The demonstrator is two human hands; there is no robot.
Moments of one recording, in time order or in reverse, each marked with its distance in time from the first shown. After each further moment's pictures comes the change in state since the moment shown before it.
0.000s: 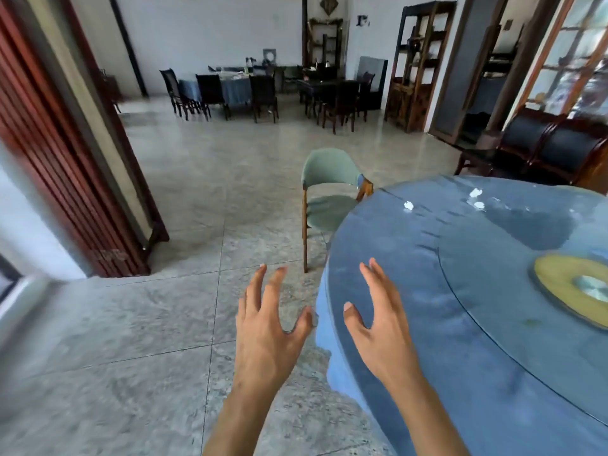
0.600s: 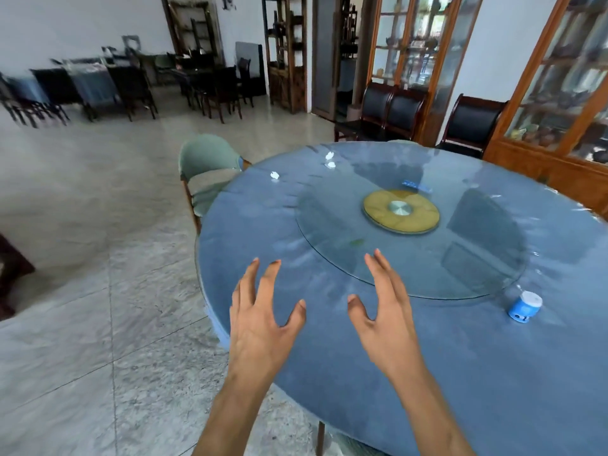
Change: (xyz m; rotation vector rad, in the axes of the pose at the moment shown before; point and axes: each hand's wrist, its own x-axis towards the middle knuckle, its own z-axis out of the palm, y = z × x) left_hand -0.188 0.205 0.120 -0.112 -0.265 0.191; right_hand -0.198 0.091 -0.270 -0.137 0.299 0.229
